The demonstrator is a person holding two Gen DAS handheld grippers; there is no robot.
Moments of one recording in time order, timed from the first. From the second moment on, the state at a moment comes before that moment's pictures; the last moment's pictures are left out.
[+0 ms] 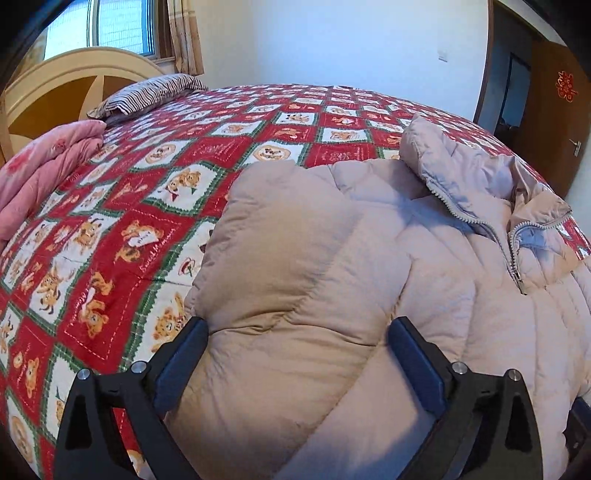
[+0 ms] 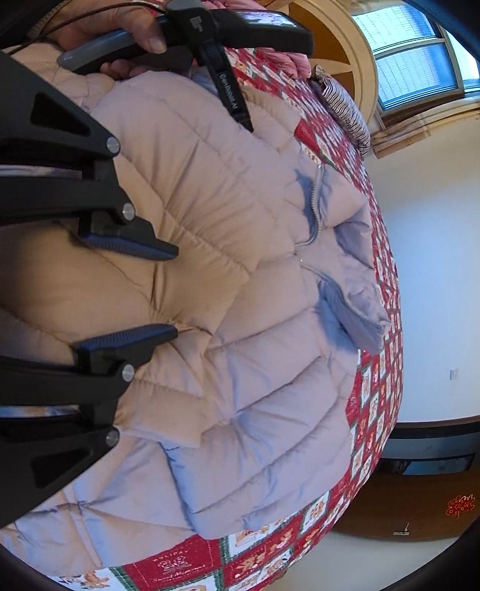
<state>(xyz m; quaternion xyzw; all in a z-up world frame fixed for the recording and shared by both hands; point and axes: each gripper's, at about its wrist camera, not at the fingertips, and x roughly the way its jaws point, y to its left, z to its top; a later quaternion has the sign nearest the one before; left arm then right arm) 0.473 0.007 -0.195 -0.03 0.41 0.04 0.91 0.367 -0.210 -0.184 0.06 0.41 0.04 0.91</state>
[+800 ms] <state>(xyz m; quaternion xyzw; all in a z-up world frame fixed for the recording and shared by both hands) 0.500 0.017 -0.154 -0.04 0.43 0.11 0.89 0.386 -0.188 -0.128 0.02 0.37 -0.02 0.93</state>
